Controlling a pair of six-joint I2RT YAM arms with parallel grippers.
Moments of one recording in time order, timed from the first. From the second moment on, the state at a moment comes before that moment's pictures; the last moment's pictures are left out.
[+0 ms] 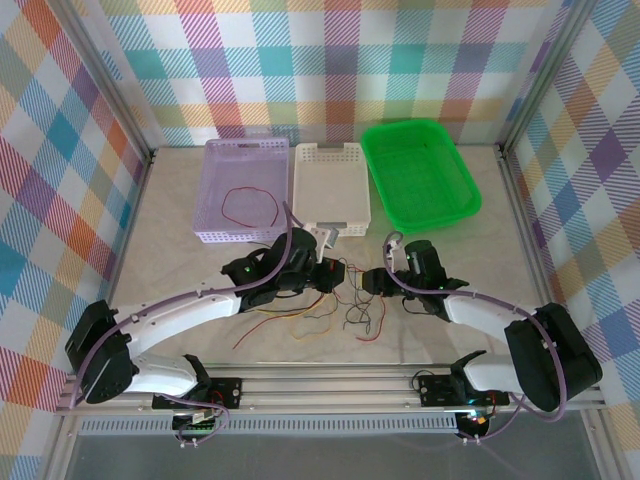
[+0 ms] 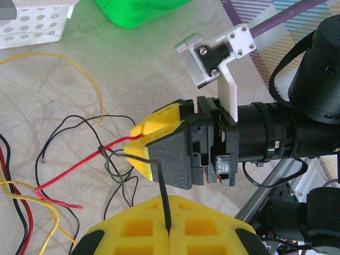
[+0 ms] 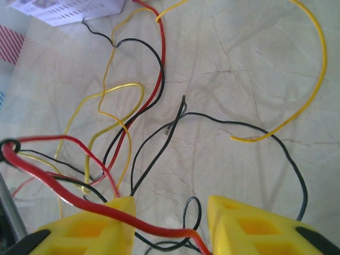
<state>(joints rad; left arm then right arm) -0.93 1.31 0.95 -0.24 0.12 -0.63 0.48 1.27 0.43 0.14 -0.45 0.47</state>
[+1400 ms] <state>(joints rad) -0.93 0.92 1.51 -0.82 -0.29 -0.44 0.49 1.33 0.46 0.00 -0.26 0.46</state>
